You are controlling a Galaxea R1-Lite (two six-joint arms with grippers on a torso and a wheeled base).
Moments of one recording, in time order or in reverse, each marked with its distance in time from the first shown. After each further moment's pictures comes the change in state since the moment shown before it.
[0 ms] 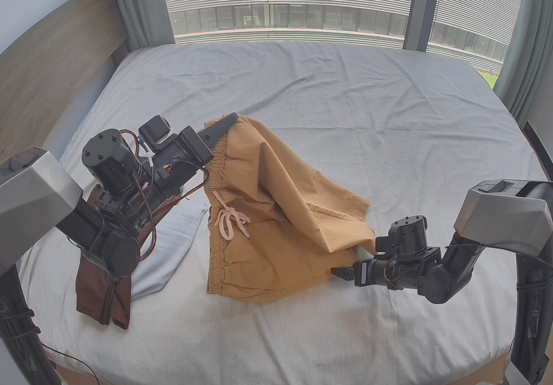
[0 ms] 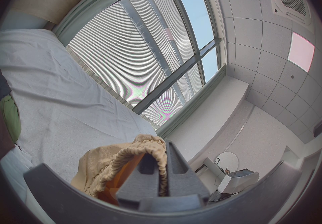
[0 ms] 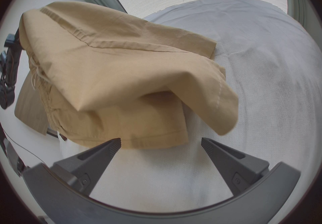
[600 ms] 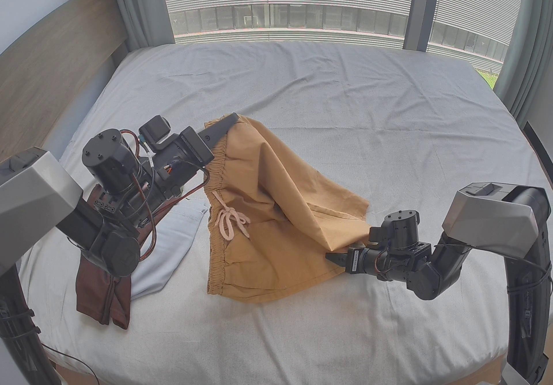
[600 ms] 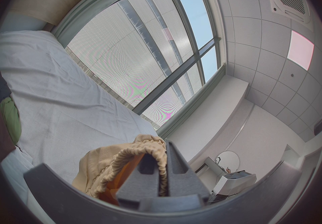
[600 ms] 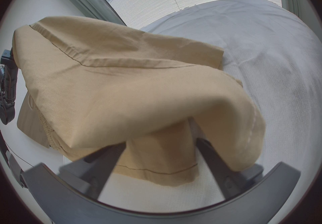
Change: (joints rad) left arm 0.000 0.000 0.000 0.000 0.000 0.012; right arm 0.003 0.073 -0.108 -0.068 0.005 0.082
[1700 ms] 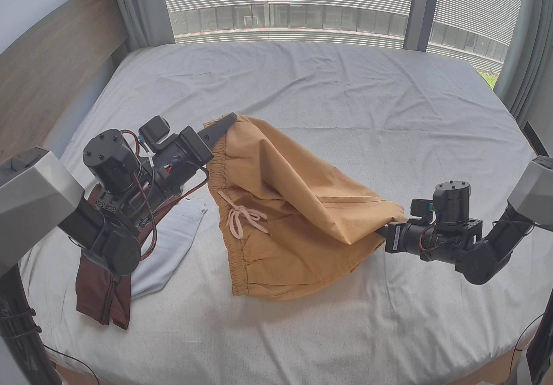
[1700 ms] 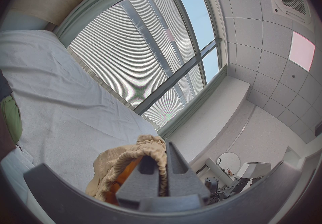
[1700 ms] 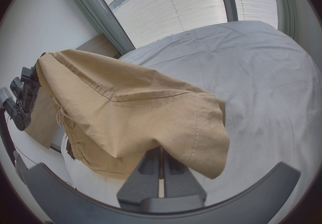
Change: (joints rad) left arm 0.005 0.009 -0.008 0.000 0.009 -0.009; right arm -0.089 -0.344 0.194 0.062 0.005 -0.094
